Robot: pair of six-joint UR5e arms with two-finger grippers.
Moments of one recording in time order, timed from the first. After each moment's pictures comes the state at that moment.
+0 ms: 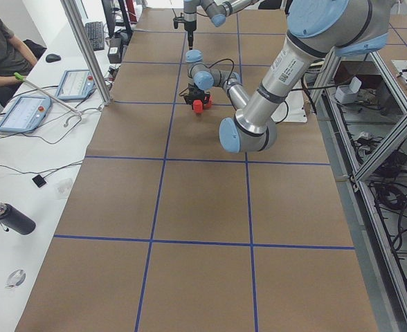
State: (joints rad) left arm -0.56 -2.38 -1.43 -1.63 -1.98 -2.80; right arm 0.93 -1.30 1.76 -1.45 2.16 0.76
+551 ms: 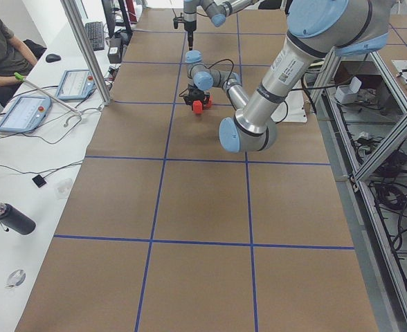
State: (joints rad) left arm -0.56 -2.38 -1.42 -1.63 -1.98 -2.81; right arm 0.93 -1.30 1.76 -1.45 2.16 0.76
